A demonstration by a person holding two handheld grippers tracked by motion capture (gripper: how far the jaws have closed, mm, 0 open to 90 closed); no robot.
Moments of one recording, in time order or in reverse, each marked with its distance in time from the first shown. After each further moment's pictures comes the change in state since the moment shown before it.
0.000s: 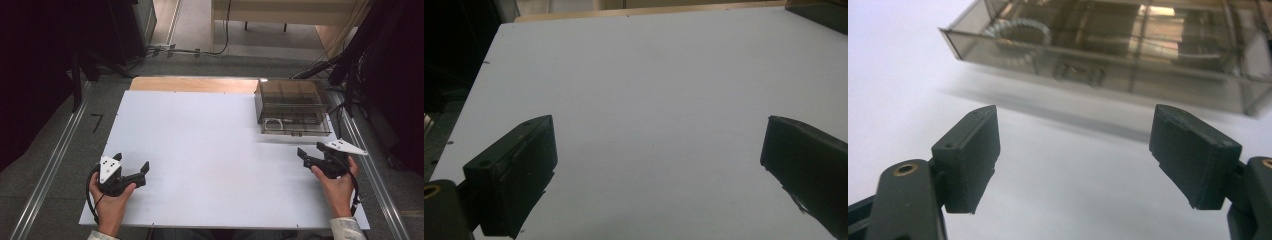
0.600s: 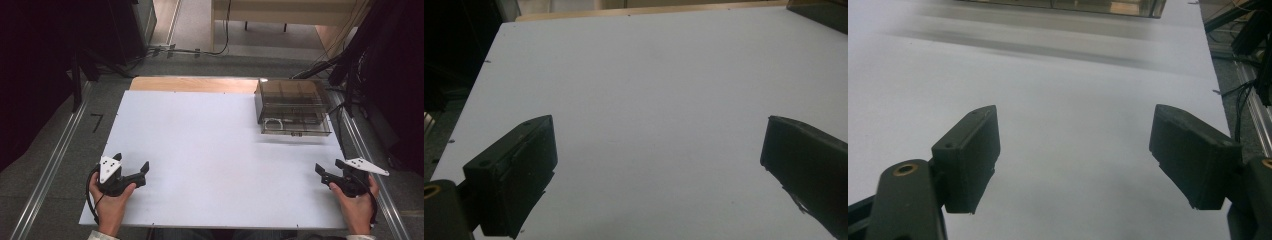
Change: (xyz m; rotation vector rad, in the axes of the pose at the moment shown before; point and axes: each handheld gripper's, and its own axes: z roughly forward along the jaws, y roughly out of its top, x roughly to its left) left arm 0.000 0.000 0.000 0.001 0.005 -0.002; right arm -0.033 -0.045 -0.032 0.044 -0.076 0.041
